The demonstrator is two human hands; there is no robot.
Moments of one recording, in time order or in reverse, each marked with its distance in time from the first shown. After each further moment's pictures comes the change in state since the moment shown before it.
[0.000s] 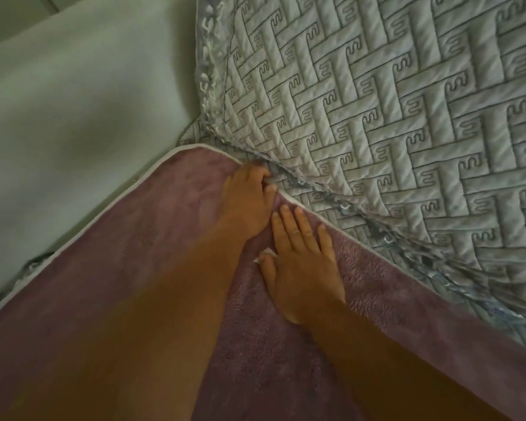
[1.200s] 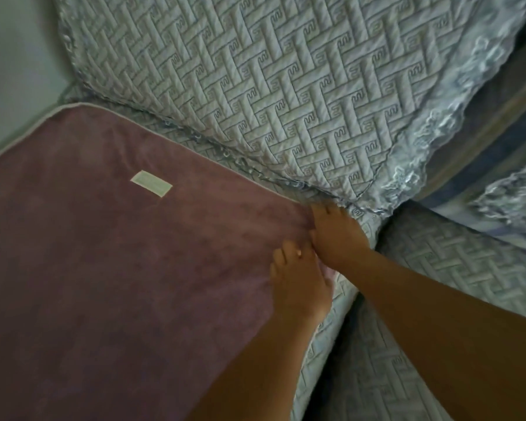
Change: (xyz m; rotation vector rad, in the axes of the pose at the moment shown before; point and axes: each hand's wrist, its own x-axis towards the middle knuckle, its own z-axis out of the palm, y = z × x) left_hand -0.298 0.286 0.057 -0.066 -0.427 -0.030; right_hand -0.221 0.184 -0.102 -0.174 -0.148 0.356
